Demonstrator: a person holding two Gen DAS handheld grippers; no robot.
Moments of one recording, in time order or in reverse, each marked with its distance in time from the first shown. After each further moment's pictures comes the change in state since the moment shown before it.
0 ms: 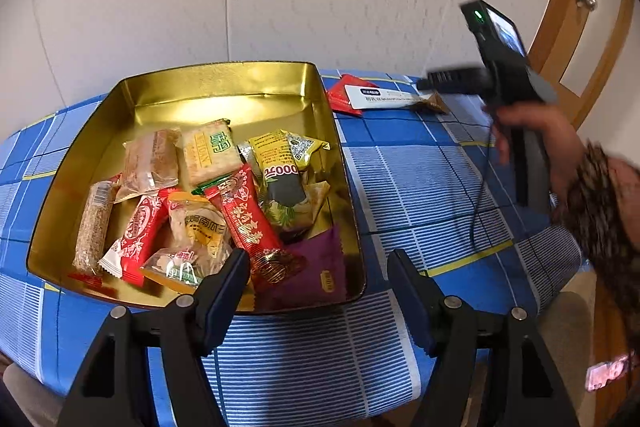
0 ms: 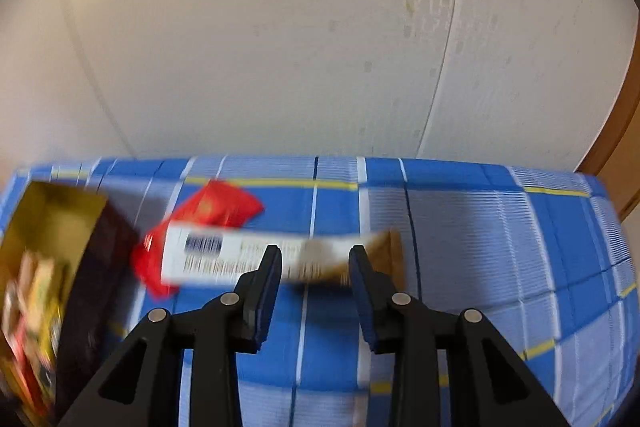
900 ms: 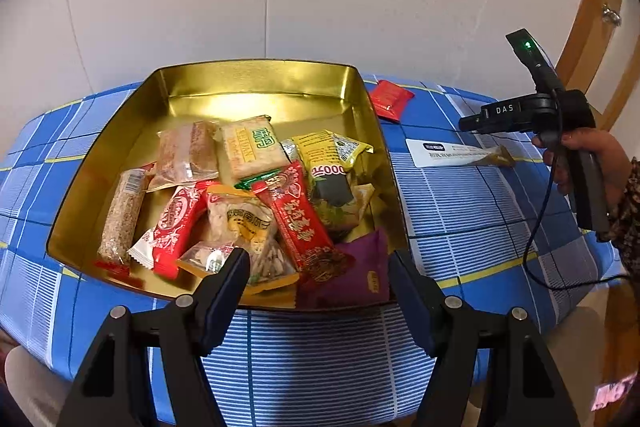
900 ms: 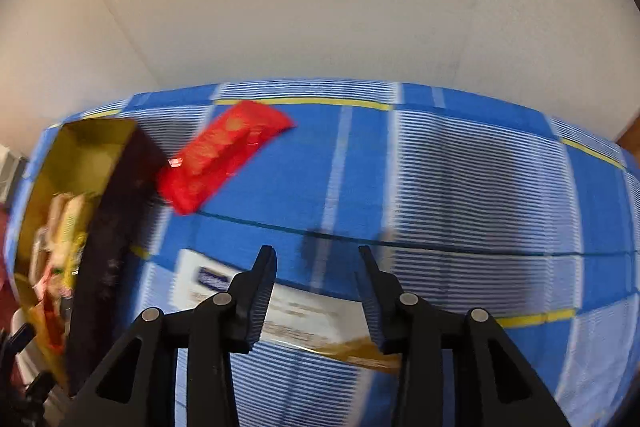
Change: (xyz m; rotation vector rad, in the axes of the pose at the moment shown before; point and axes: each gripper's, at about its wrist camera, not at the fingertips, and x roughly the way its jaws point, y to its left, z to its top) left arm -0.001 0.023 -0.003 -0.068 -0.017 0.070; right arm -0.025 0.001 -0.037 -0.100 0.221 0.154
